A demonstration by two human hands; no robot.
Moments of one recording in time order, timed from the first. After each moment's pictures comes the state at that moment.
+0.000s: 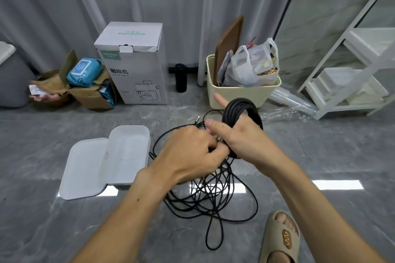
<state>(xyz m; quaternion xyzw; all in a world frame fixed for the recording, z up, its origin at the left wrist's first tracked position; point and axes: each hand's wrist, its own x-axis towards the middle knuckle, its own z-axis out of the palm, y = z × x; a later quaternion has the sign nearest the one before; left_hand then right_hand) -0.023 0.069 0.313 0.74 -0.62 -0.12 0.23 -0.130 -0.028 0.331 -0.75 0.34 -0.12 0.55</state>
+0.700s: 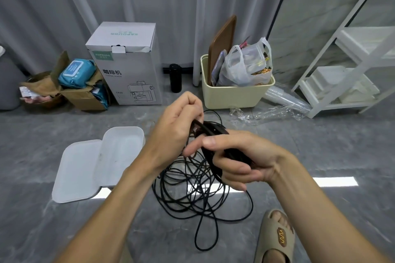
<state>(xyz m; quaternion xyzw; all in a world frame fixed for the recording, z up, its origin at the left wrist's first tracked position) -0.014 0.061 0.331 0.60 -0.43 -0.32 0.59 -0.153 -0.037 0.344 -0.47 0.11 0.17 0.86</state>
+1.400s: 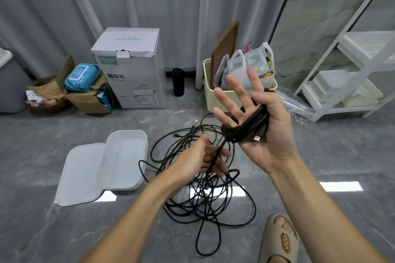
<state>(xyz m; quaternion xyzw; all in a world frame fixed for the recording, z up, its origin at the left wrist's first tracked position) -0.033 0.061 0.280 0.64 -0.30 -0.58 0.41 -0.139 -0.041 0.347 -0.31 0.14 -0.32 0.88</state>
